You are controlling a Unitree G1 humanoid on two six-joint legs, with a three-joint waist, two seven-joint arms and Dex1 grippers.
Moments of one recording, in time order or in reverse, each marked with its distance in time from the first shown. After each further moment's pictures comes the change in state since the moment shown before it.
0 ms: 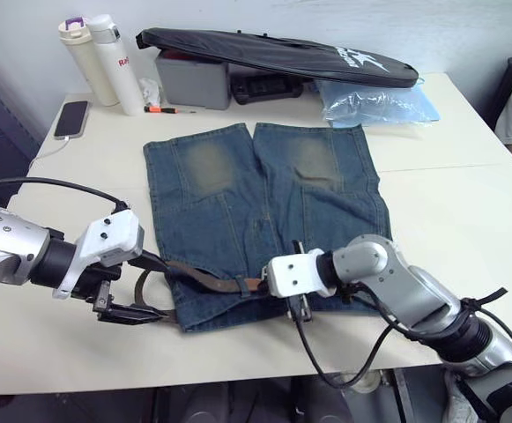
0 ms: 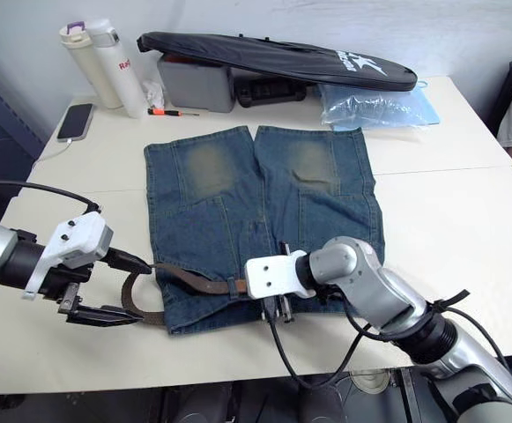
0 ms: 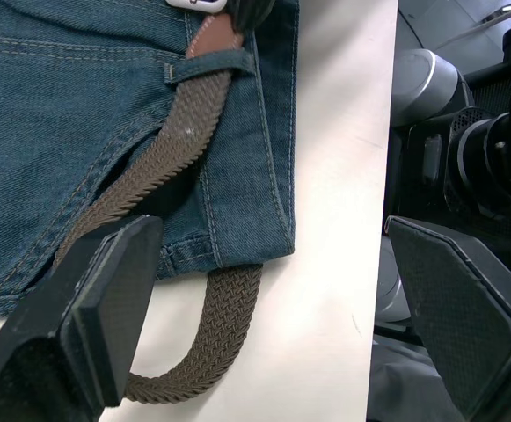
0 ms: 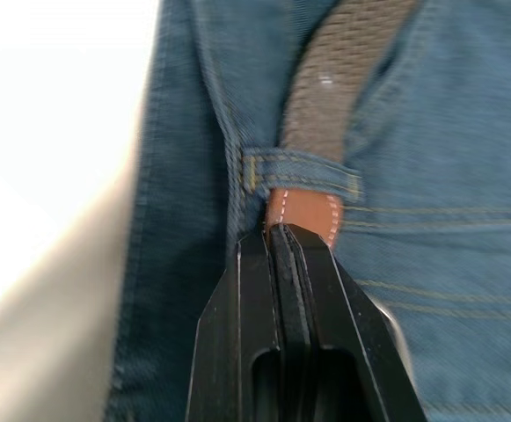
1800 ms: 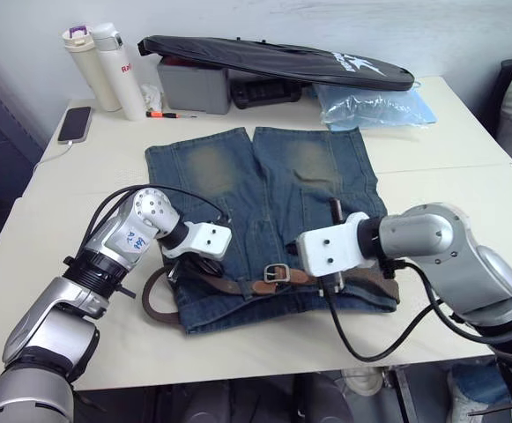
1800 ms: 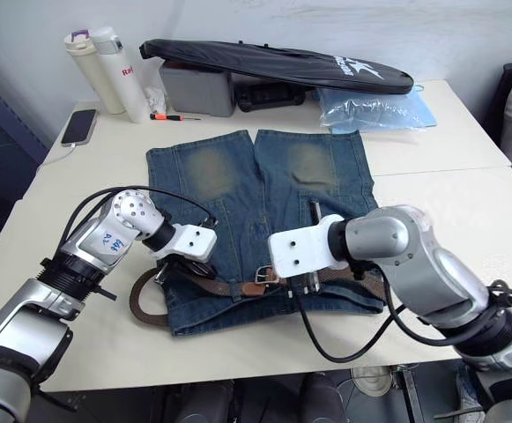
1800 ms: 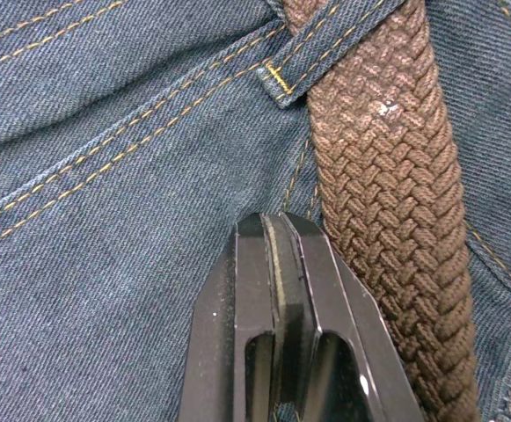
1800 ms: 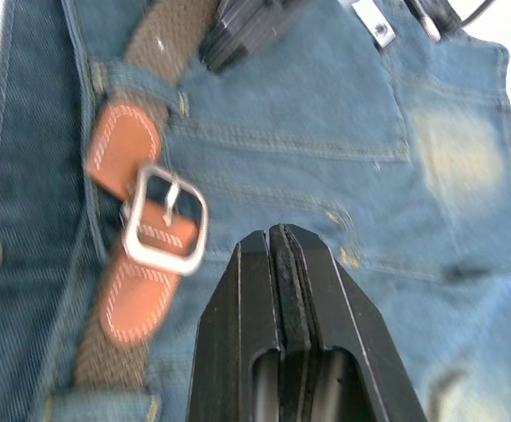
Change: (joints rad) left arm -0.609 -0.665 -0.651 0.822 0.826 -0.747 -0.285; right arm -0.064 -0.195 -0.188 -0.132 -0.016 0.003 0.018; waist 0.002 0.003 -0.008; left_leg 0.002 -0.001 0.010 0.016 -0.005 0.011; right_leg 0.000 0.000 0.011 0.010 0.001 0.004
